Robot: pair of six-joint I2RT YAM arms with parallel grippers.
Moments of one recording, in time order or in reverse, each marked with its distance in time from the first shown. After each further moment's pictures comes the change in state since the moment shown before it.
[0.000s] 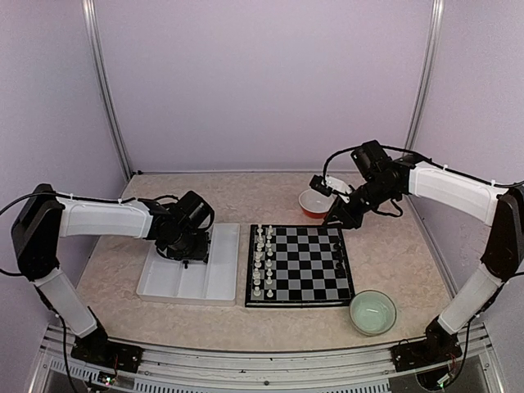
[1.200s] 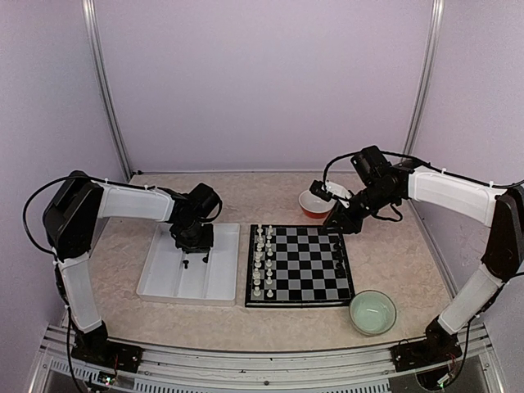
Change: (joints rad) left arm 0.095 0.269 0.232 -0.043 0.032 0.014; right arm 0.000 -0.005 -0.049 0.032 -0.031 0.000
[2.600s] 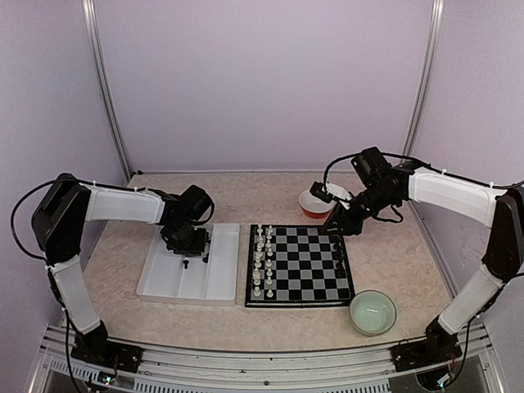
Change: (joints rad) left arm 0.015 -0.085 -0.083 -0.036 0.014 0.110; right arm 0.000 -0.005 -0.013 0.000 -0.016 0.000
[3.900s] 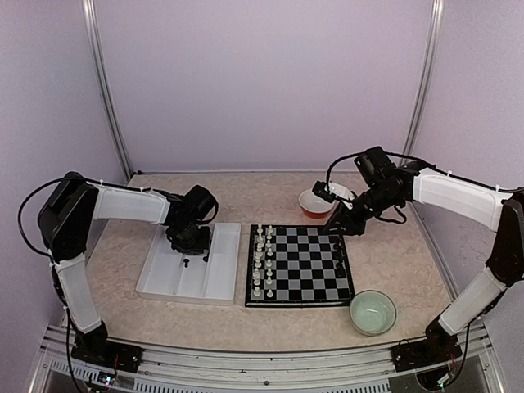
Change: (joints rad) left arm 0.004 0.066 0.051 0.046 -0.010 -0.064; right arm 0.000 -0.039 -0.027 0.004 0.009 -0.002
